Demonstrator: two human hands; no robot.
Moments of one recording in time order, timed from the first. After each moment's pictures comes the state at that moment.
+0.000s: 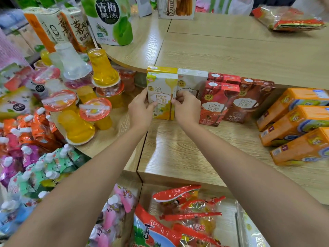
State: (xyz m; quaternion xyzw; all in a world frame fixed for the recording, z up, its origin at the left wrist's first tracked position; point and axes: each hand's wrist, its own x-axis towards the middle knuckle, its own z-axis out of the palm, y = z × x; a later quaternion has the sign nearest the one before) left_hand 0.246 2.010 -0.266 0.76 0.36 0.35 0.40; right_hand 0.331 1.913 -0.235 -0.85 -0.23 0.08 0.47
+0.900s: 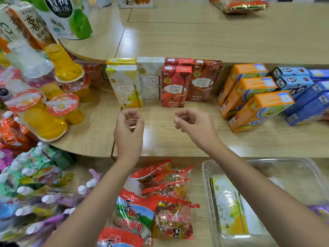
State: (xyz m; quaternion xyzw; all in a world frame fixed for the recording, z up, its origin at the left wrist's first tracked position) left_hand 0.188 1.860 -0.232 0.67 0.36 0.36 0.54; right_hand 0.310 1.736 -0.215 -0.78 -0.26 0.20 0.53
